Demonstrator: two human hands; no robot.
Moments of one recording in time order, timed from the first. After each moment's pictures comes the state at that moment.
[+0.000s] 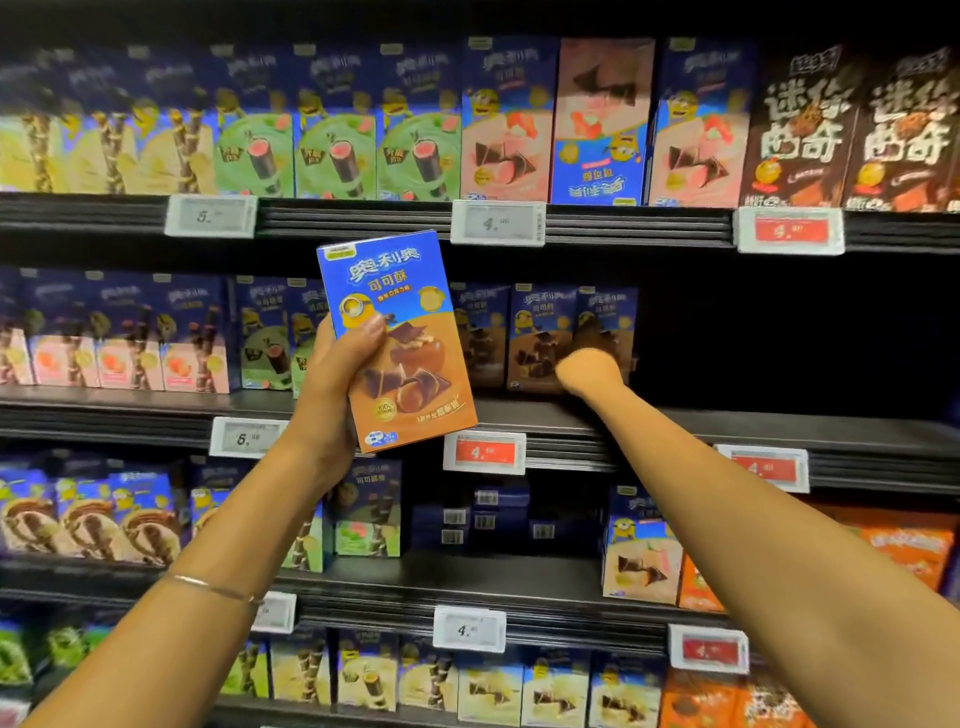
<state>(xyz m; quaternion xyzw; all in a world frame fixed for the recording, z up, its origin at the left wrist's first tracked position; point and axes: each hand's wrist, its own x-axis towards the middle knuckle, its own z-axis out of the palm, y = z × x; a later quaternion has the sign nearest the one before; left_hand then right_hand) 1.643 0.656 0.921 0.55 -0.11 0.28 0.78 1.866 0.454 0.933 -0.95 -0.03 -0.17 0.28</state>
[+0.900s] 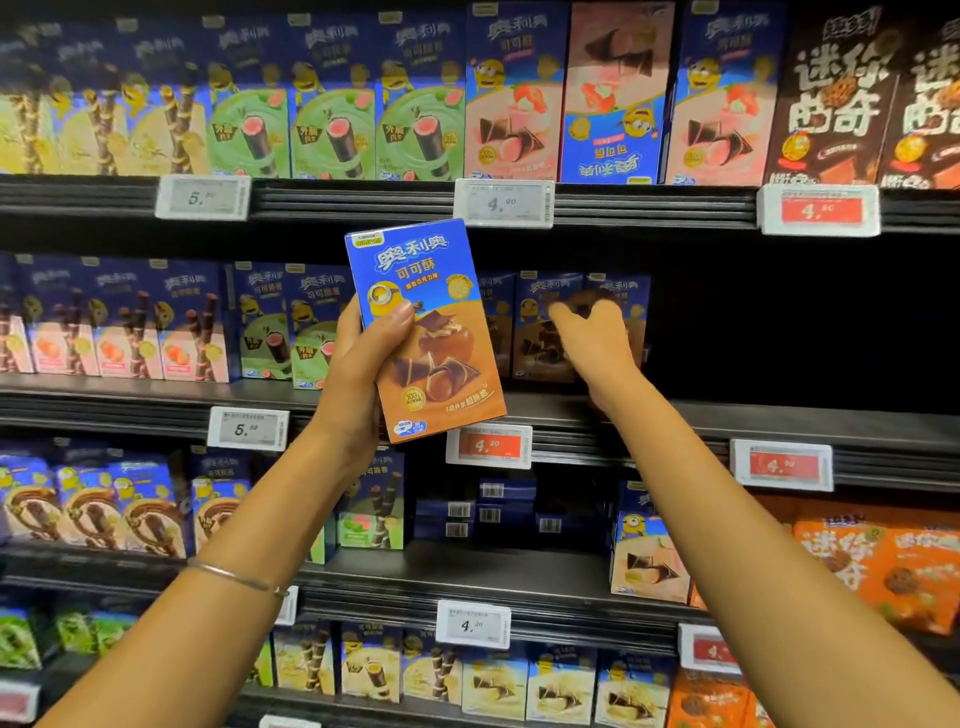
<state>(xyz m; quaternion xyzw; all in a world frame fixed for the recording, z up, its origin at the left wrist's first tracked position) 1.665 0.647 0.915 0.57 -0.11 0.27 0.77 1.804 0.456 0.941 -0.78 -0.13 -0.20 0.59</state>
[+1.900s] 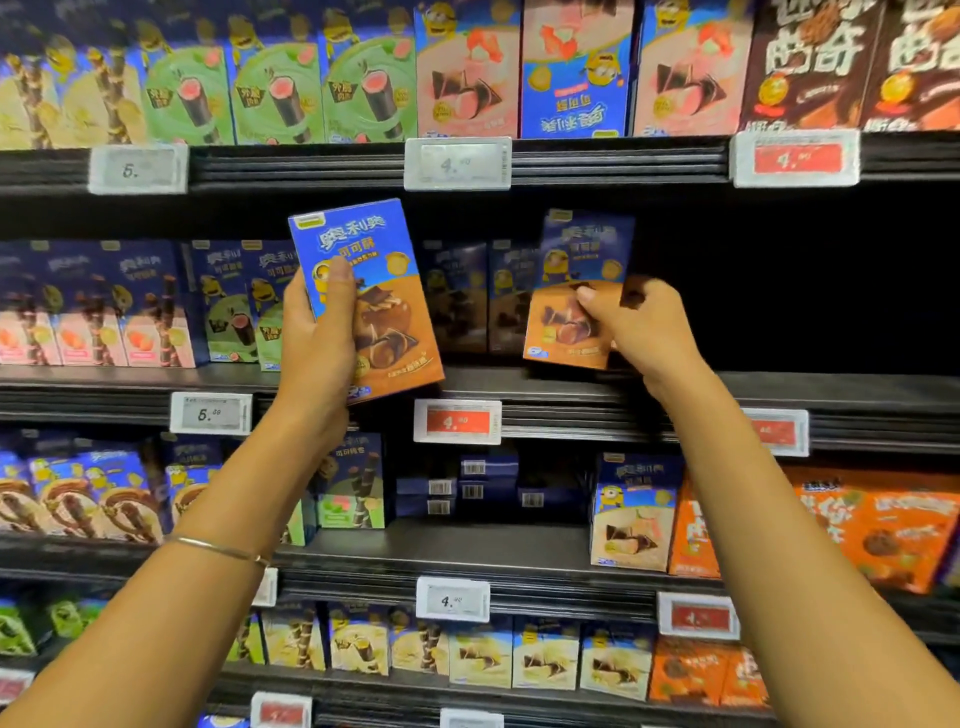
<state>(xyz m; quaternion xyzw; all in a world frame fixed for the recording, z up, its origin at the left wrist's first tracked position) 1.694 0.646 0.912 0.58 0.01 0.40 0.71 1.807 0.385 0.926 -0.73 -0.13 -0.22 0.63</state>
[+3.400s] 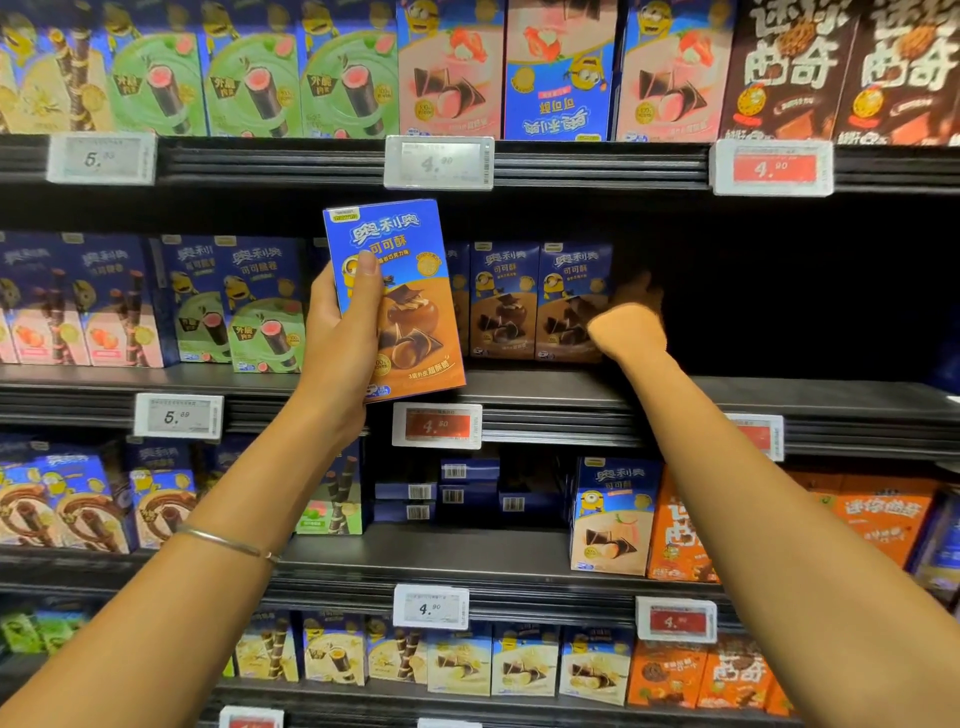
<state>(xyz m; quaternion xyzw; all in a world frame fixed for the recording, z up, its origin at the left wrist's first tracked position) 1.701 0.614 0.919 0.59 -0.01 0.35 0.73 1.872 0.384 0.936 -0.89 0.05 -0.25 0.37</state>
